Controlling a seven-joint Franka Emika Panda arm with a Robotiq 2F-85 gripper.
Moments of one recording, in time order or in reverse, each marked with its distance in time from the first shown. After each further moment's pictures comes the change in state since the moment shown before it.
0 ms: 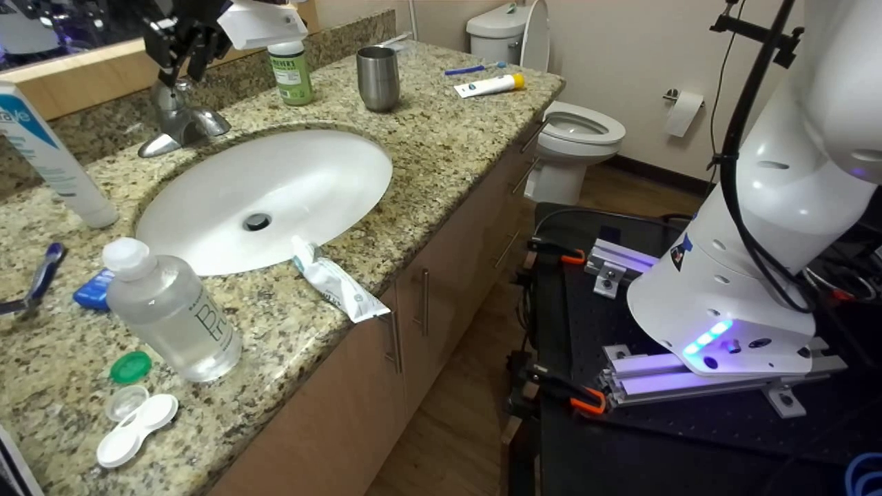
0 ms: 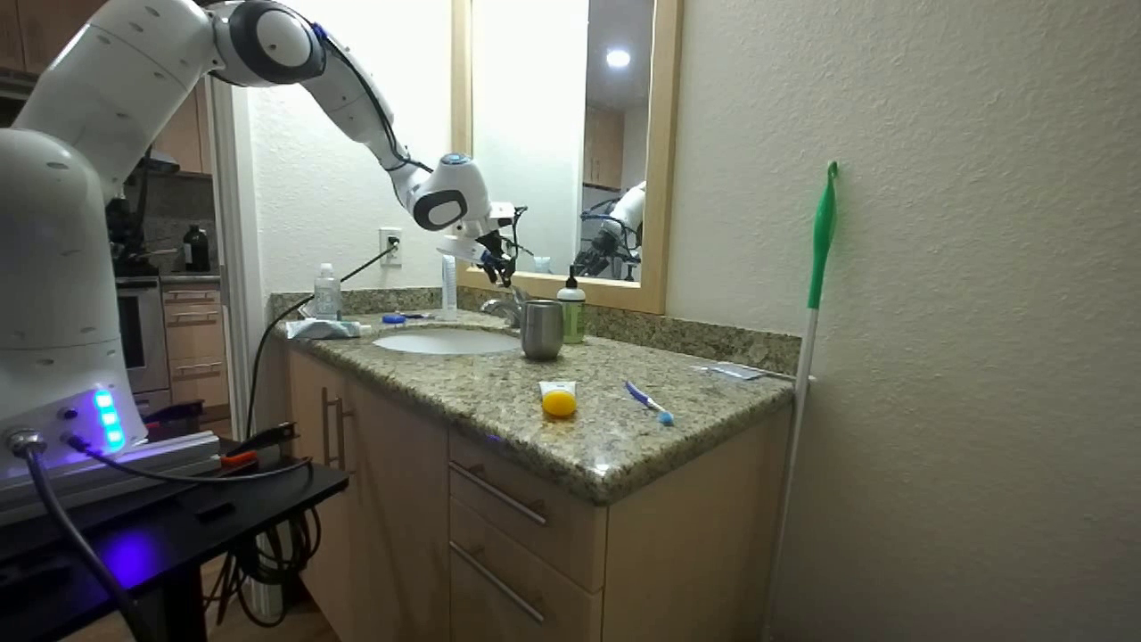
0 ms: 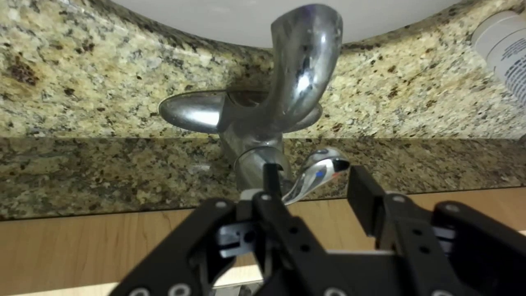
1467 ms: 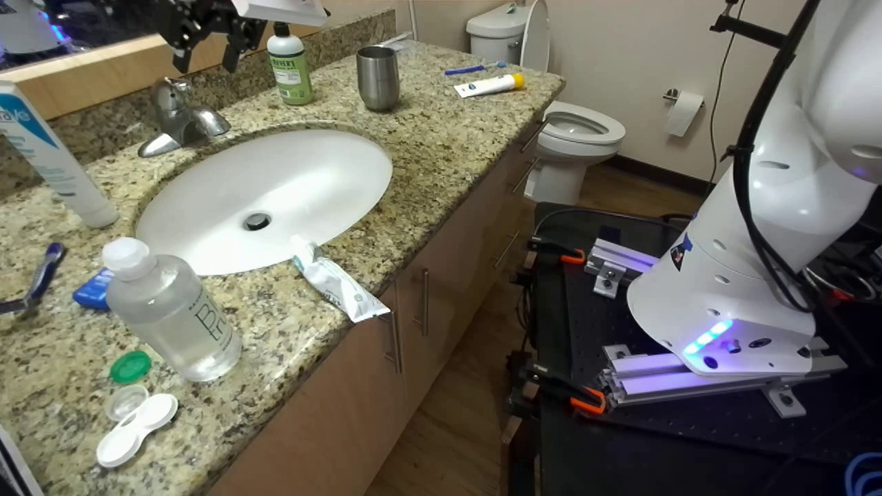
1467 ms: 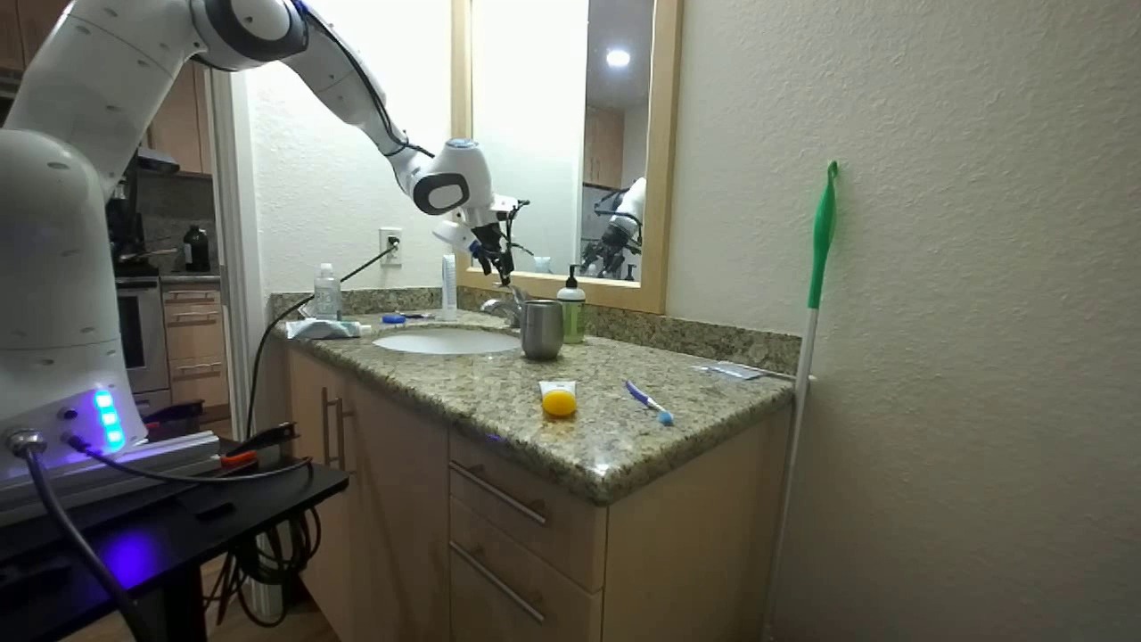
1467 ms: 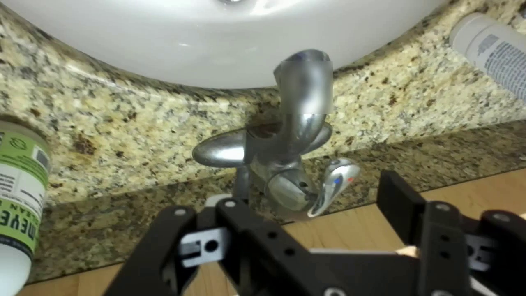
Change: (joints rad) arm 0.011 -0.095 -0.069 -0.053 0.010 -0.154 0.188
